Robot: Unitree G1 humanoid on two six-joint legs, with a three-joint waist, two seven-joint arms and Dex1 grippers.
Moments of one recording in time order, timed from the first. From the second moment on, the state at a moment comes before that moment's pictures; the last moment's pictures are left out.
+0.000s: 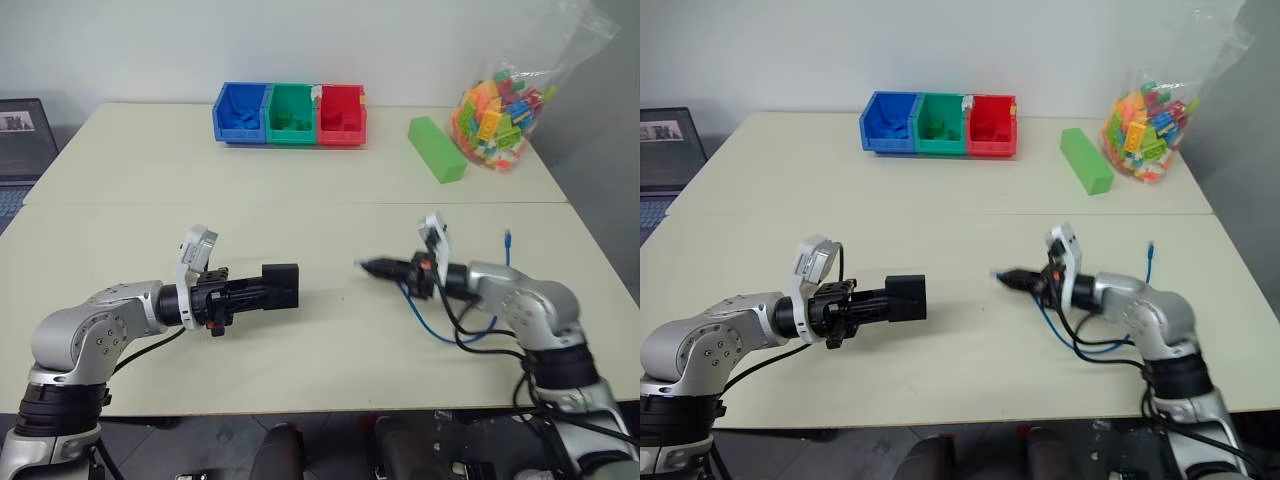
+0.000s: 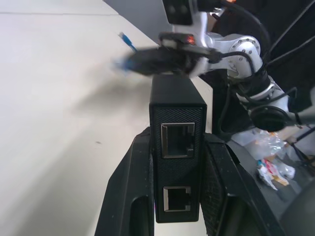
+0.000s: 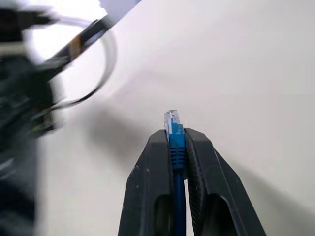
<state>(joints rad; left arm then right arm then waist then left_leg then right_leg) -0.28 0.77 0.17 -0.15 -0.89 0.89 -1.12 -0.62 -0.34 0.07 0.07 0.55 0.70 0.61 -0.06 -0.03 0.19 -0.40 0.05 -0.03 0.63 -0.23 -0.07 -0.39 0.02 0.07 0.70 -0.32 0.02</state>
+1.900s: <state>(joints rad) -0.32 0.45 0.19 0.37 -0.28 0.00 -0.58 -0.64 -0.43 0.24 -0.19 0.32 0.66 0.87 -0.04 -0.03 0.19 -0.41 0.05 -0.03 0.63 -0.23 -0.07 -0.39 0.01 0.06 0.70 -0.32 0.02</state>
